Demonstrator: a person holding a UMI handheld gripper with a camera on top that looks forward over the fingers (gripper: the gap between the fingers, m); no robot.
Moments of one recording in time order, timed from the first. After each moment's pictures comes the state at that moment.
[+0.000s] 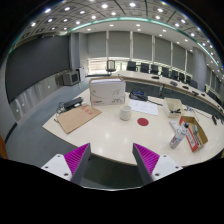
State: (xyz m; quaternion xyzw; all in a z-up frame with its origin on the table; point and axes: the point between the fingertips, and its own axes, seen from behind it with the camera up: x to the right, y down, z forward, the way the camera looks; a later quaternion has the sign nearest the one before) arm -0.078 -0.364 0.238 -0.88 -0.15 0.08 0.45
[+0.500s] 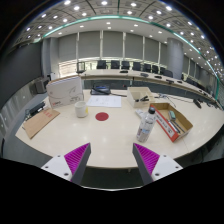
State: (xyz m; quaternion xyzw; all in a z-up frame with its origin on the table) arm 0.110 -0.291 0.172 -0.89 -0.02 0.00 0.46
